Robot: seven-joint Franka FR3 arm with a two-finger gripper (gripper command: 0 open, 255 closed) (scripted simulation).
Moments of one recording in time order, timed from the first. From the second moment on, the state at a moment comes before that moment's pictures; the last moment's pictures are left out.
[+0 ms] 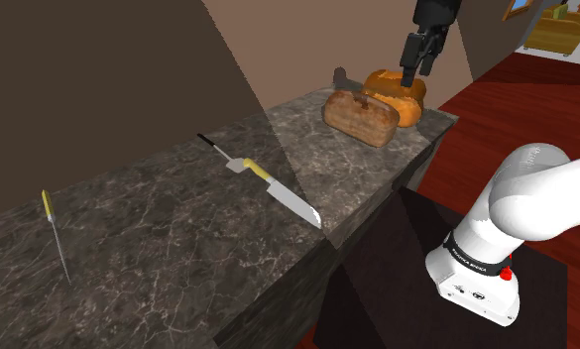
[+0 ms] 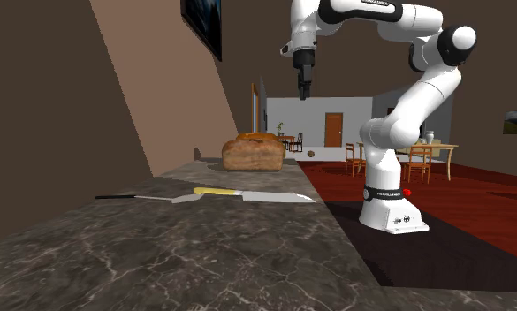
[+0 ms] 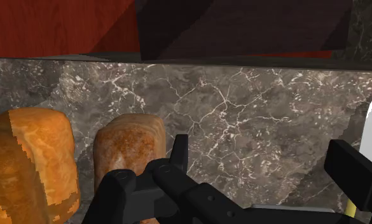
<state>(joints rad) -0.02 -0.79 -0.05 -2.28 -0.07 1.45 0.00</state>
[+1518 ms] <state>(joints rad) 0.05 -0.29 0.36 -2.28 -0.09 1.92 0.45</state>
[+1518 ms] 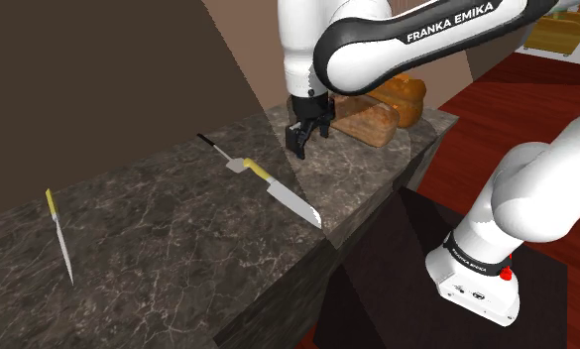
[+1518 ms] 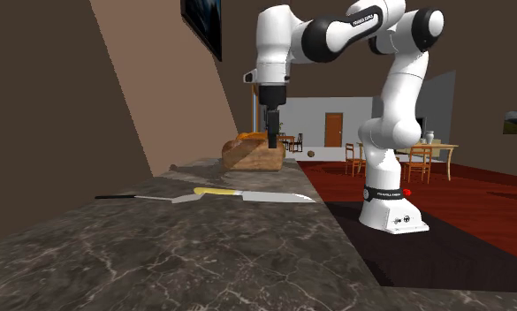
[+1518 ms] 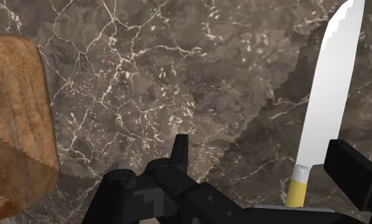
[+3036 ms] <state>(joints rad) 0.09 0.18 0.46 -2.10 -0.40 2.09 0.78</state>
